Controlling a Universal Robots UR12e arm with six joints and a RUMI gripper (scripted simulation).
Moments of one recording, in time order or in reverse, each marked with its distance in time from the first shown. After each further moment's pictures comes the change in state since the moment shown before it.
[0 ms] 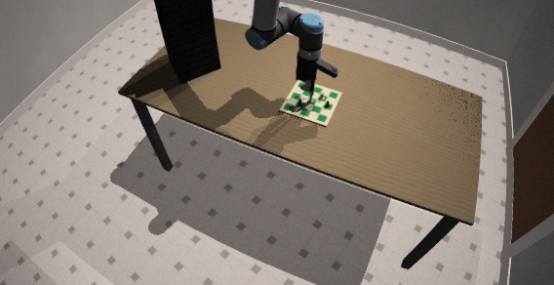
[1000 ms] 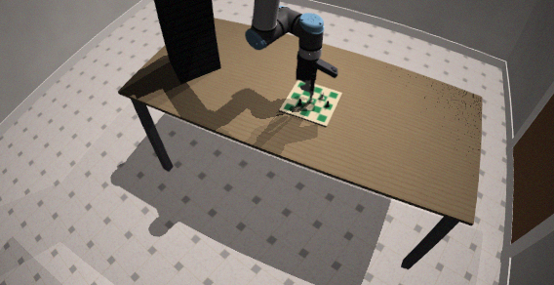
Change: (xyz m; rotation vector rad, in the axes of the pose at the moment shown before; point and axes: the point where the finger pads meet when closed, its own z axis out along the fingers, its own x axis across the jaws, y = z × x) arm 0.000 0.000 0.000 0.000 0.000 0.000
